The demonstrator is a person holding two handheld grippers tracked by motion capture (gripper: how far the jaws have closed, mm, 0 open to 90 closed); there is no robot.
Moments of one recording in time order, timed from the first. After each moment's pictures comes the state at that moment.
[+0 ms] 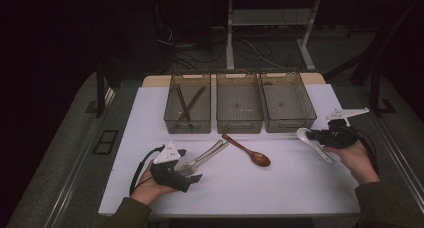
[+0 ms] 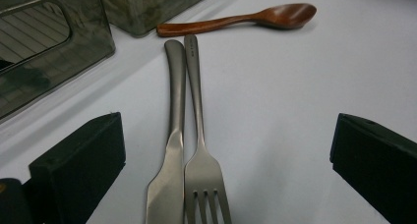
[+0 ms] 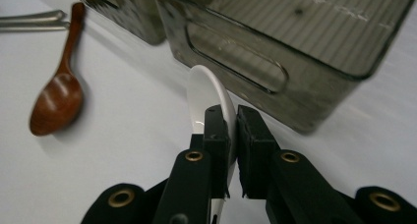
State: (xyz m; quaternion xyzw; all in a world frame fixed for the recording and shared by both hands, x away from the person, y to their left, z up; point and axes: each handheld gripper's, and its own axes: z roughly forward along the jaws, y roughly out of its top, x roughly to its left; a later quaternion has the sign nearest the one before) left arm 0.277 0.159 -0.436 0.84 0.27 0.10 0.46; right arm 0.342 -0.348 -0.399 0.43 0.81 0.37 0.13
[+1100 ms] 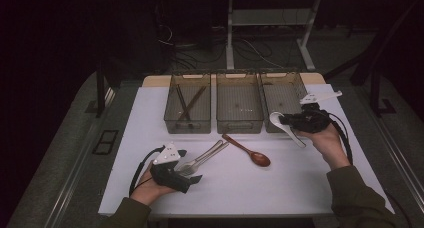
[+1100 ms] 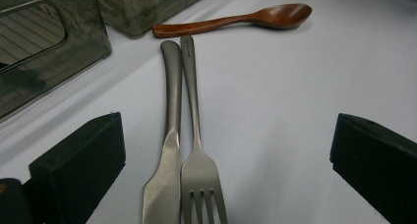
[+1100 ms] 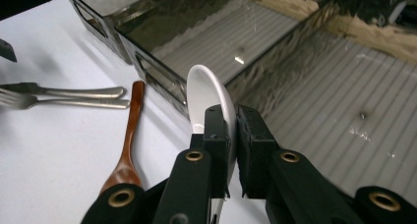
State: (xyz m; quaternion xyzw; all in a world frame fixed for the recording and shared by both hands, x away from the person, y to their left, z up) left arm 0.276 0.159 -0.435 0.84 0.26 0.10 0.47; right arm 0.370 -0.275 -0.364 0.38 0.81 0.43 0.13
